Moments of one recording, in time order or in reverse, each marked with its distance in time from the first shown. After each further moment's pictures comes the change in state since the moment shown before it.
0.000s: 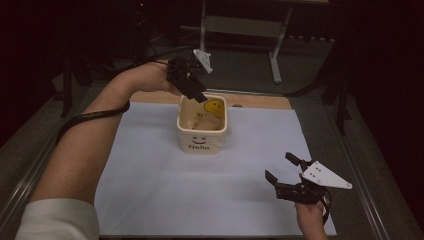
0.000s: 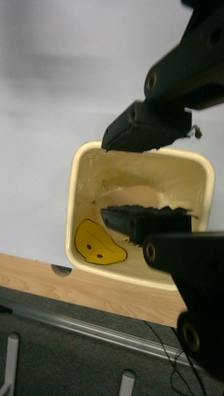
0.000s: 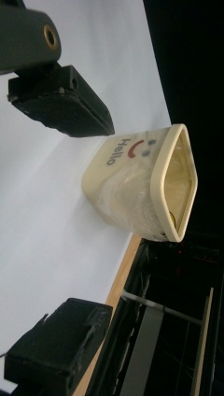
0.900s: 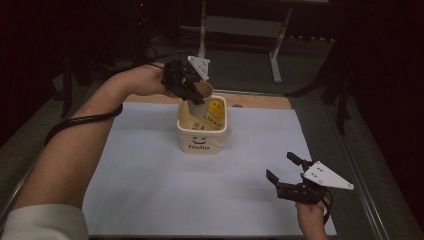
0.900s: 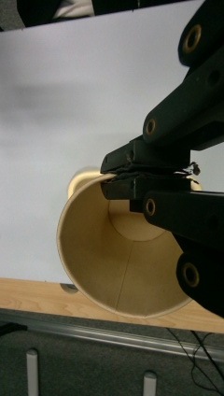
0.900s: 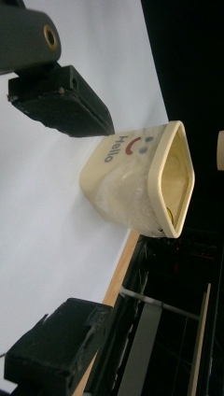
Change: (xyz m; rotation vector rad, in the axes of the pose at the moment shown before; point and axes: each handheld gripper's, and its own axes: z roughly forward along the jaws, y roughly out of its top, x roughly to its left) left arm -0.016 0.000 -0.008 0.018 -0.035 0.141; right arm -0.001 0.000 -0.002 -0.008 -0.012 0.004
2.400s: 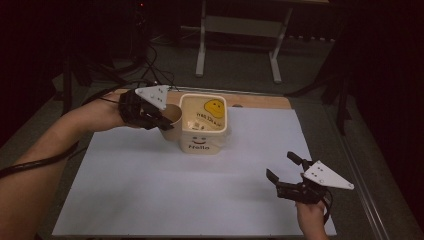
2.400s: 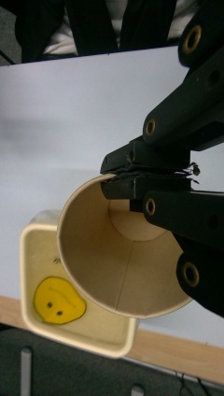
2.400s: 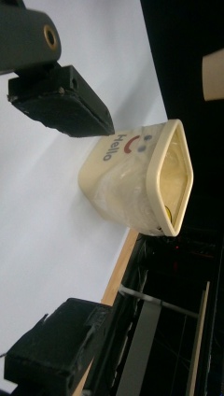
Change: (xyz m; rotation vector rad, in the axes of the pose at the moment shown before) left arm -0.077 -0.071 -0.028 -0.068 0.018 -0.059; right arm 0.000 0.002 0.000 -0.001 -0.008 -0.004
